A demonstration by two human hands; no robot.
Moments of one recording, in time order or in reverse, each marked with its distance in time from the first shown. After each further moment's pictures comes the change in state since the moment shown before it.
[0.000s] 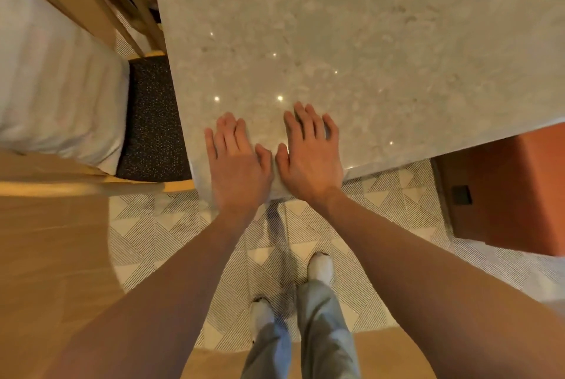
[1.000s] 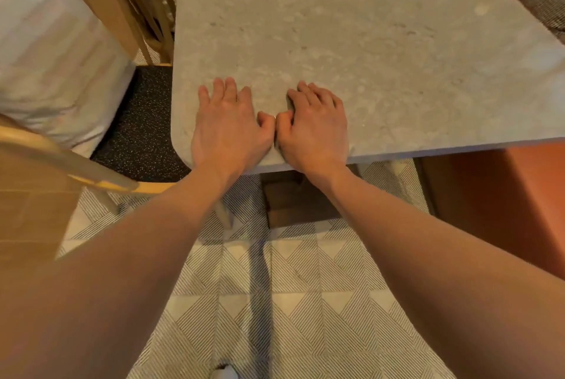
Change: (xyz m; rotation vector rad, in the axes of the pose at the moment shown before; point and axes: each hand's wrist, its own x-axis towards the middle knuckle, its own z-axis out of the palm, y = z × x) left_hand -0.012 0.001 0.001 0.034 0.033 0.050; right_hand -0.008 0.005 0.020 0.037 0.251 -0.046
